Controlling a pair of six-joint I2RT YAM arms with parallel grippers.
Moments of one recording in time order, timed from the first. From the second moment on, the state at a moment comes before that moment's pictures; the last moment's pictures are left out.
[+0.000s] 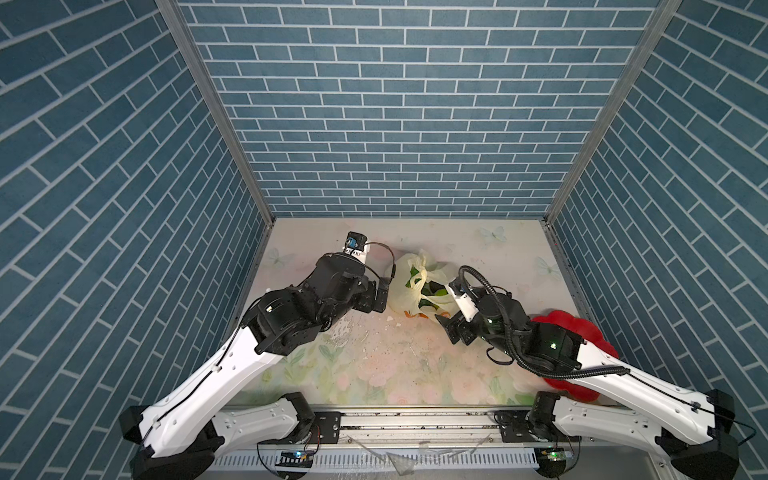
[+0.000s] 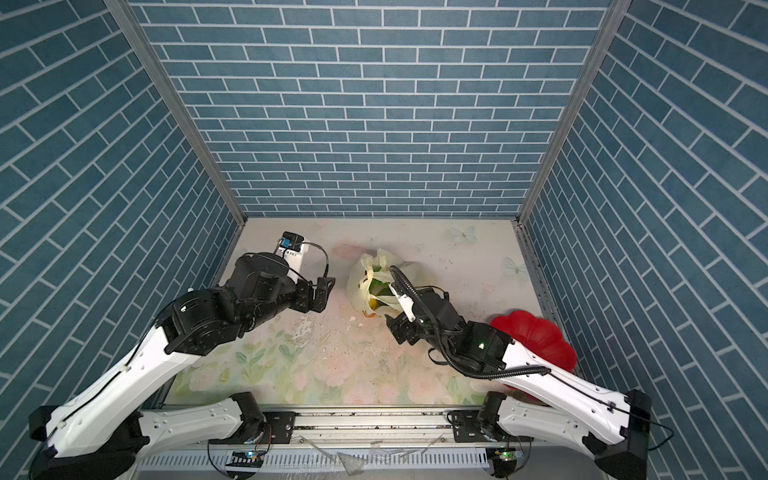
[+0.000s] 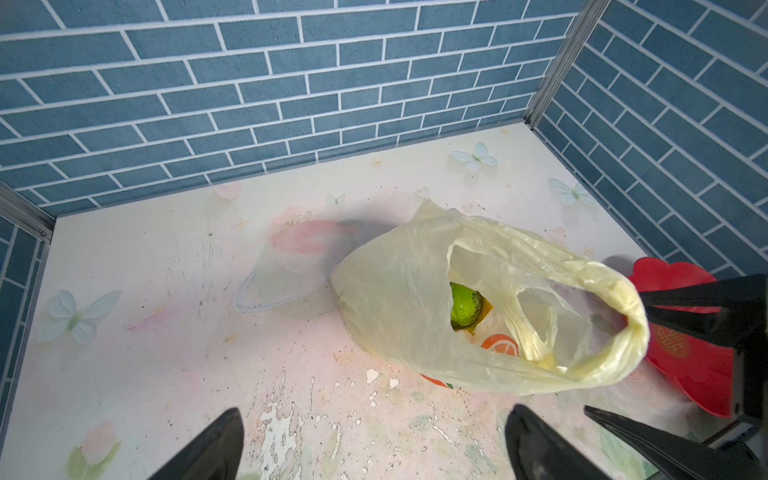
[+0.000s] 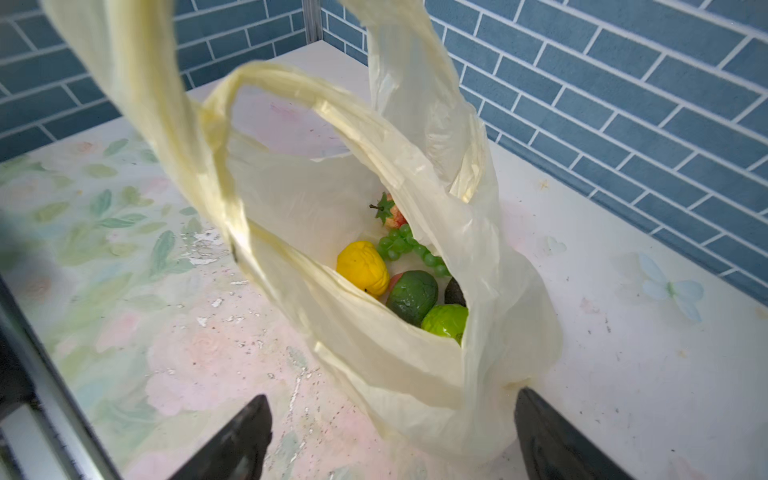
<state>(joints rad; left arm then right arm) -0.88 1.07 1.42 -0.97 -0.37 -0.38 1.07 0.96 0.89 -0.49 0.36 0.04</state>
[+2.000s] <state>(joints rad) -0.67 1.47 1.58 -0.77 -0.18 -0.53 0.73 1.28 1.02 -0.22 0.32 0.22</state>
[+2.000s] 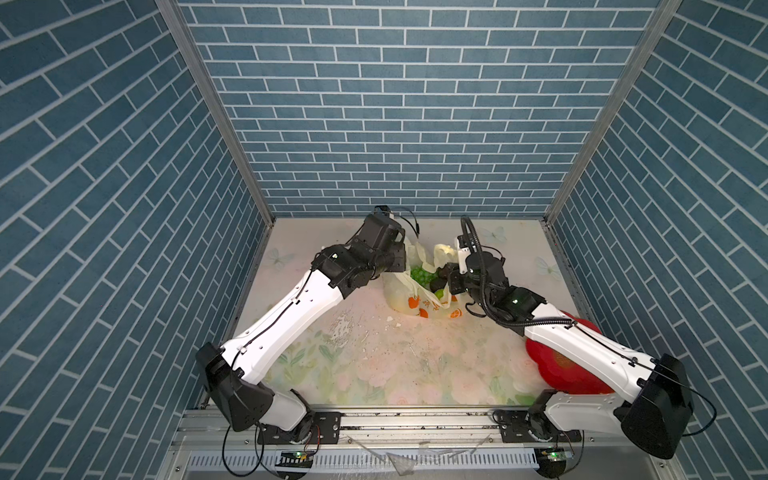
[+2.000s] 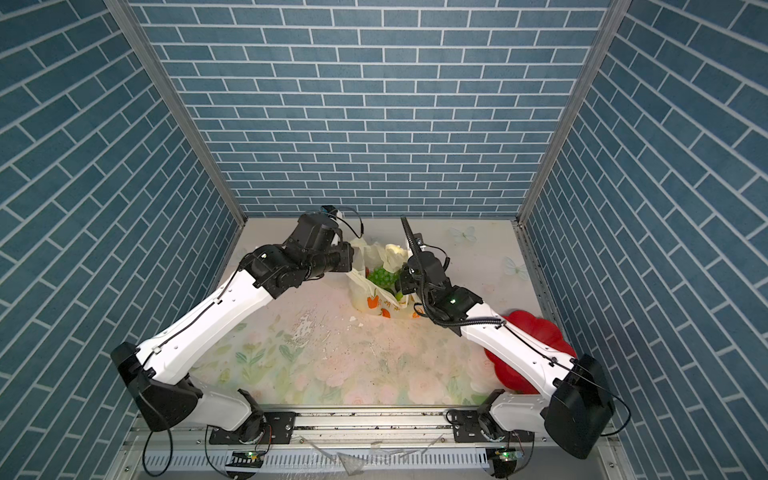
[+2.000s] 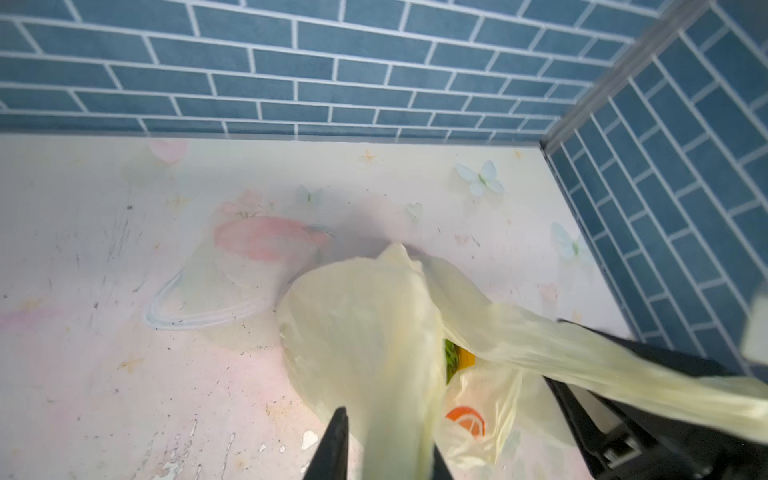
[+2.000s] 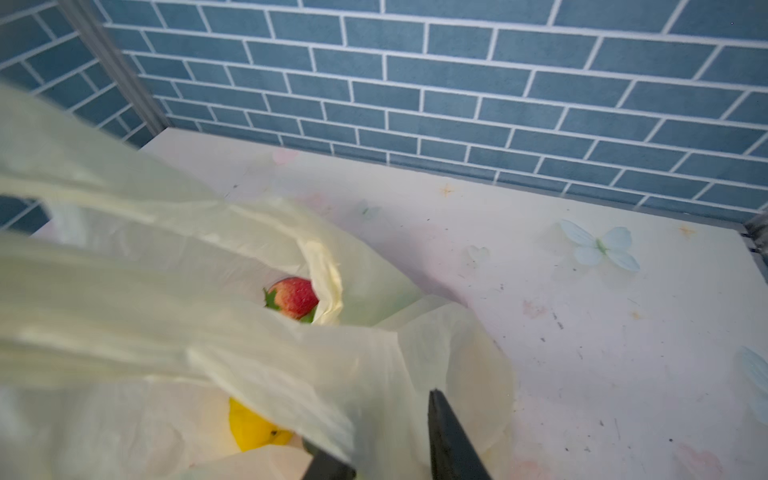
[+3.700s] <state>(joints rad) -0.33 1.00 1.01 -0.65 -0.03 -0.66 0.48 1.32 0.73 0.23 -0.16 0.80</state>
